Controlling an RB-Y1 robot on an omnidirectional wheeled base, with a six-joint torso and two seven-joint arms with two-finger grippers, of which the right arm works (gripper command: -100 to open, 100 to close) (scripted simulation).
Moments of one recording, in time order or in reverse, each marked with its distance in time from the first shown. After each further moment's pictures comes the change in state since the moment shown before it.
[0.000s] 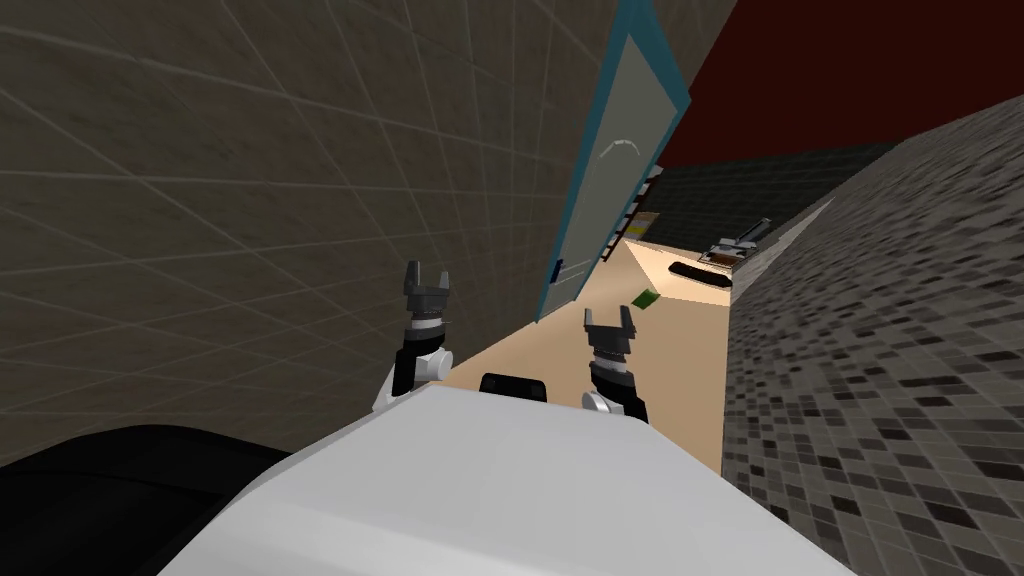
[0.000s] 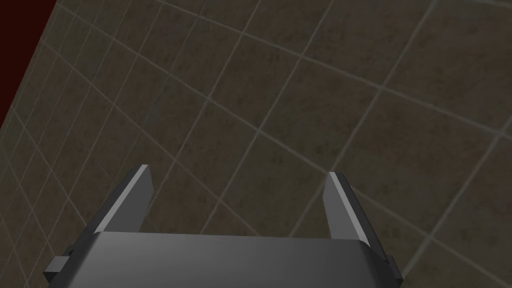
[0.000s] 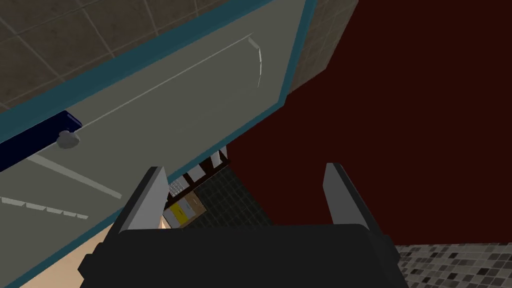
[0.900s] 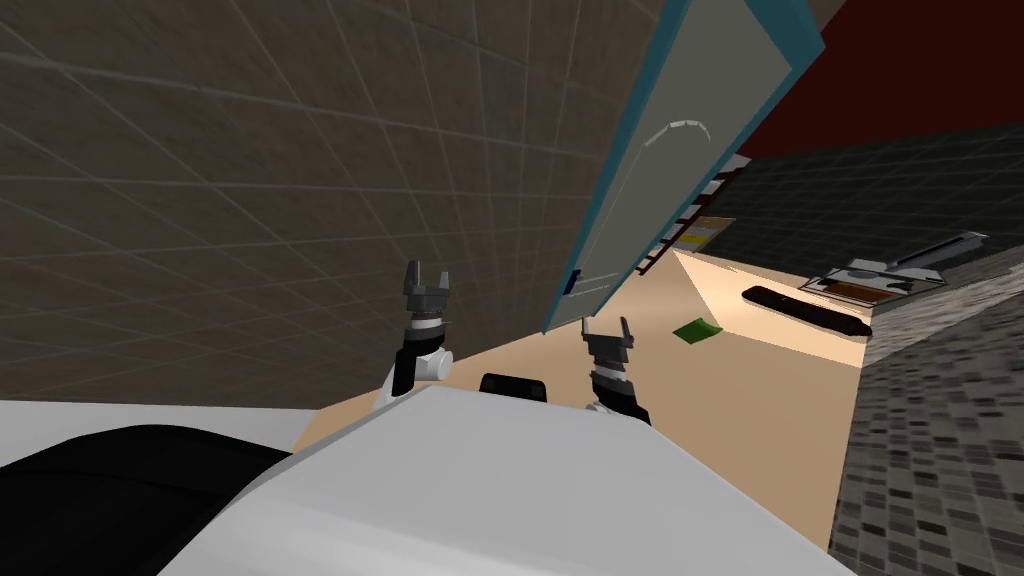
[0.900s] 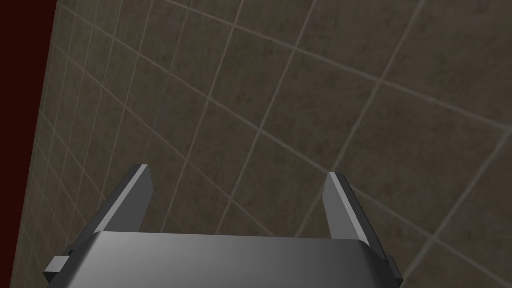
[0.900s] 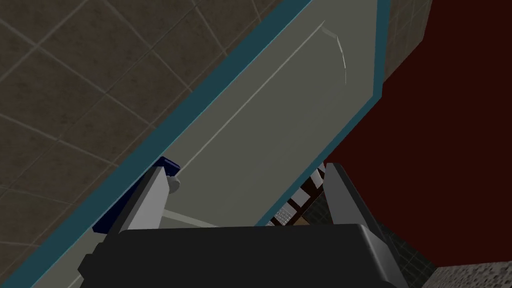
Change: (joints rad) arm 0.029 -0.110 0.053 0.076 -0.194 -0.051 -0.168
